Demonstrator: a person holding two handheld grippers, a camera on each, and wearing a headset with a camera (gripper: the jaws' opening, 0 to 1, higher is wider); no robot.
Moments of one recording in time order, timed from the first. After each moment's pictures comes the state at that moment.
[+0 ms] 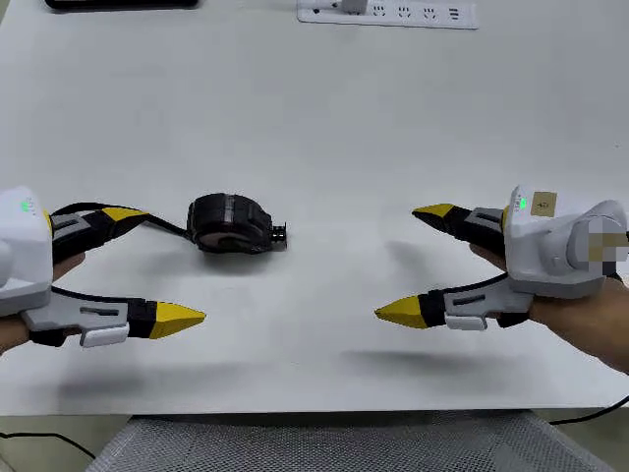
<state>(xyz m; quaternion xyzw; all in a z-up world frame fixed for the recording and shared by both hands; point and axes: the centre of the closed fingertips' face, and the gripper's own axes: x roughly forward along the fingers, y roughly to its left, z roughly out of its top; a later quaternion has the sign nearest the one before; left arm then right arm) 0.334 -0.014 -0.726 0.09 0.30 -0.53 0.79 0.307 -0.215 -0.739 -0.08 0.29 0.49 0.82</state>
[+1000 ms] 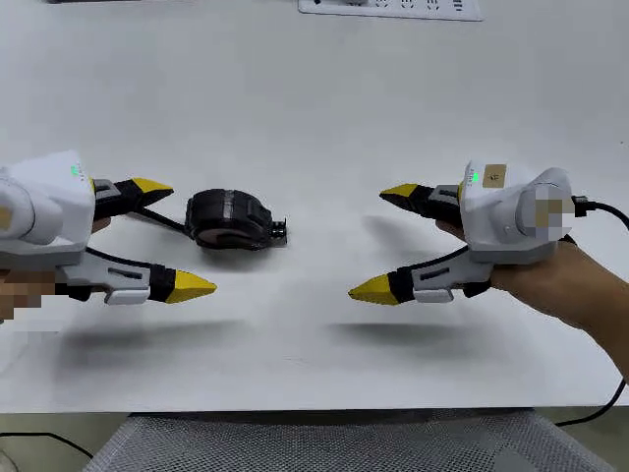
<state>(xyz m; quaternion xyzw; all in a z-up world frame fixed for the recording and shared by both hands) 0.362 -0.031 -0.746 0.15 0.30 -0.56 0.76 0.331 -0.187 -0.753 -0.10 0.29 0.52 0.79</state>
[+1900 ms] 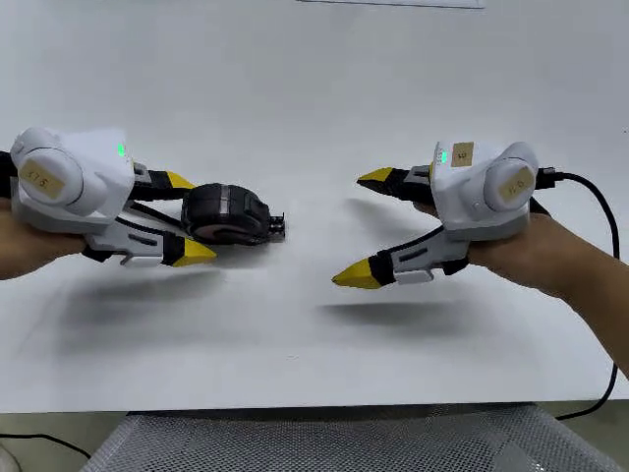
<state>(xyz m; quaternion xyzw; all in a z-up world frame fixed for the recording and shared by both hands) 0.373 -0.041 -0.767 0.24 0.30 -0.61 0.69 0.343 -0.170 -0.758 -0.12 0.29 0.55 0.77</state>
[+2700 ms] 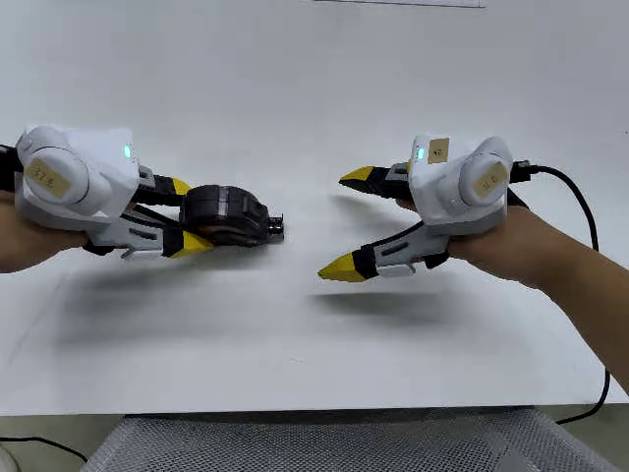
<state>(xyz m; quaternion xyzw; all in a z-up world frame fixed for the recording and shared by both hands) 0.376 -0.042 -0.771 0.26 0.30 -0.62 0.68 0.355 -0.154 -0.766 -0.13 0.29 0.56 0.76</state>
